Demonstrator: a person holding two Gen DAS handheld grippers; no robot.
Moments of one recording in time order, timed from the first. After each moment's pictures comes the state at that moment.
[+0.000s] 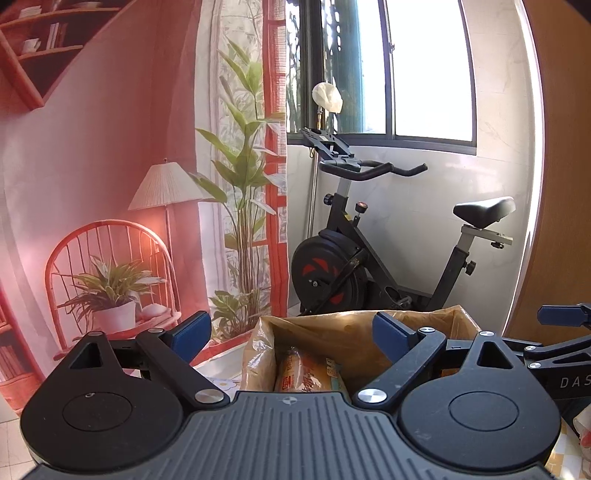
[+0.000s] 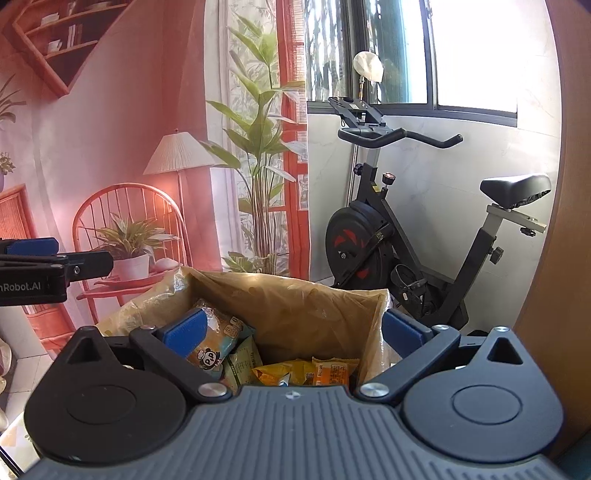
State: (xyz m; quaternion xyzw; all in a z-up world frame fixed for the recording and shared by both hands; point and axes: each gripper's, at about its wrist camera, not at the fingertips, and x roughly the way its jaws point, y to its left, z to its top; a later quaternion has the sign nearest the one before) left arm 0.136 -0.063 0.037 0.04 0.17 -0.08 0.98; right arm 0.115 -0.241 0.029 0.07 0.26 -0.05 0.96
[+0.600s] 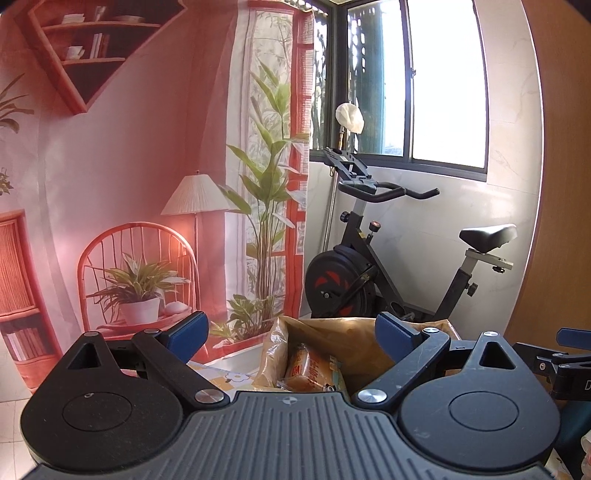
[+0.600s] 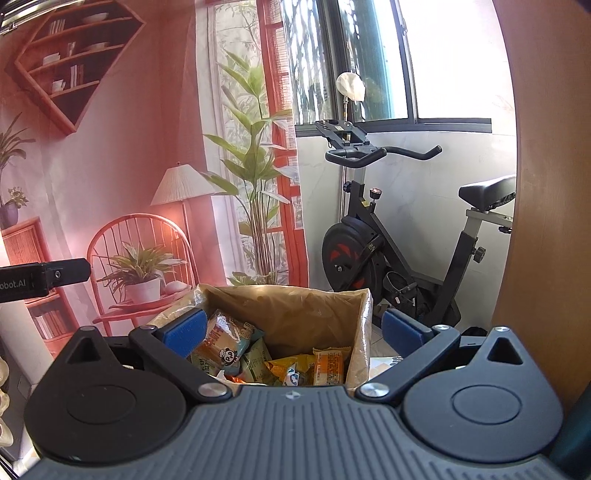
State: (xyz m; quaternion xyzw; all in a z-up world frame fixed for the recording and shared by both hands) left arm 0.073 -0.053 0.066 0.02 0.16 -0.04 0.99; right arm 0.042 -0.235 0.064 0.10 0.22 -0.06 0.97
